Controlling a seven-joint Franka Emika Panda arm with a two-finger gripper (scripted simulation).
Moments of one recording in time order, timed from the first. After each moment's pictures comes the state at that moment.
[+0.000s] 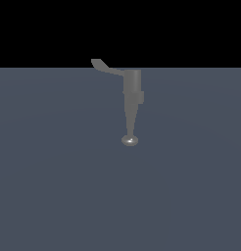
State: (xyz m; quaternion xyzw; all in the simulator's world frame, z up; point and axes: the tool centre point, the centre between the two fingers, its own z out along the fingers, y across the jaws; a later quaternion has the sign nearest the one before) arm -0.075 0.029 0.426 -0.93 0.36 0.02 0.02
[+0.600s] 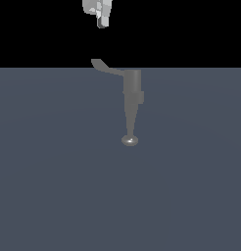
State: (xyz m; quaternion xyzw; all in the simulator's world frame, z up) arm -0.016 0.042 0.386 -0.87 0.50 0.02 0.01
